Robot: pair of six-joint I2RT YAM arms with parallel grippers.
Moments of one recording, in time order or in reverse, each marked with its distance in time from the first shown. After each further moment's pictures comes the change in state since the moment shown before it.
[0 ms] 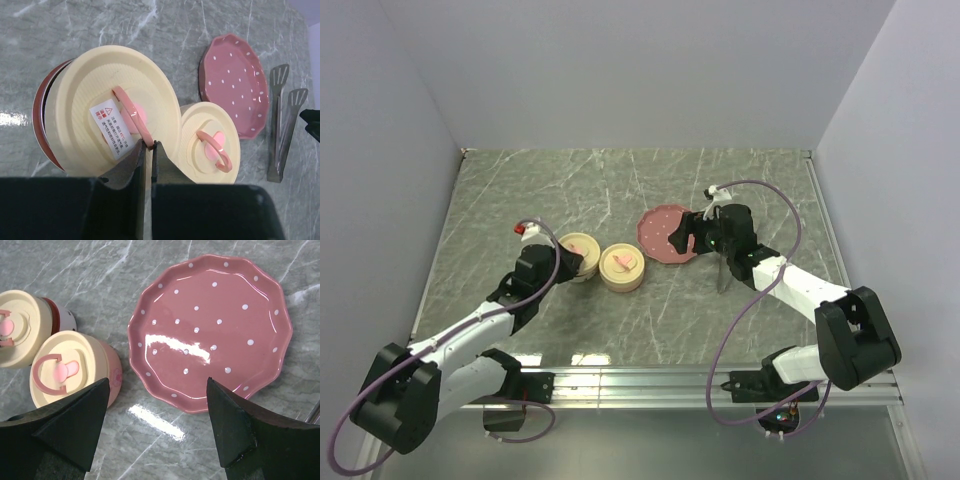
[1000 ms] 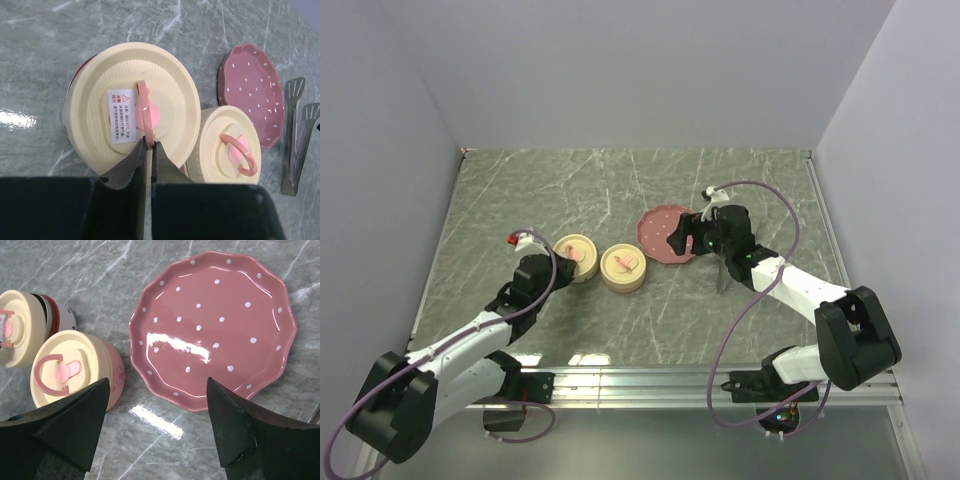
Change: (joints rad) left arm -0.018 -0.066 -0.088 0.025 -0.106 -0.027; right arm 0.016 0.000 0.000 -0.007 0.018 0.000
